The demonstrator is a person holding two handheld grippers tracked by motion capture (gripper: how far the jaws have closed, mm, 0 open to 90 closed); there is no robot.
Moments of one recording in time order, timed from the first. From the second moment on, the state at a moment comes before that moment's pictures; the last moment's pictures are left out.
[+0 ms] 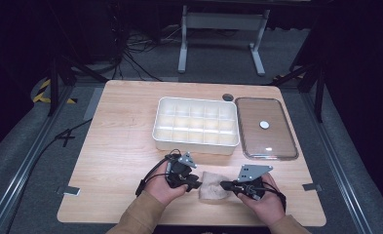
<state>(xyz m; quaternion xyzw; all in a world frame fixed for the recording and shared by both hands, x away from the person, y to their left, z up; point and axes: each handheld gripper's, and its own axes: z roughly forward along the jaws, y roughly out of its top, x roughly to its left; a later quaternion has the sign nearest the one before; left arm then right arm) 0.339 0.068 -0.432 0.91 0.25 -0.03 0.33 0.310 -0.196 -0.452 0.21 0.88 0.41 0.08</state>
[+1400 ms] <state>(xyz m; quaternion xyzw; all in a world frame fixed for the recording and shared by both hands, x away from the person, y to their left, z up) 0.341 0.060 -0.449 0.94 0.24 -0.06 0.24 0.316 -0.184 -0.468 0.19 0.90 0.38 0.05</state>
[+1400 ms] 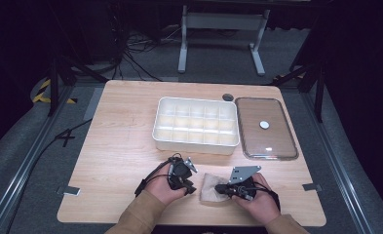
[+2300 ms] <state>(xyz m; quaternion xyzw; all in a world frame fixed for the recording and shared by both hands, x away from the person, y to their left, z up) 0.335 0.033 -0.451 0.94 0.19 -0.03 0.28 0.317 -0.194 -0.467 0.18 0.91 0.37 0.07</state>
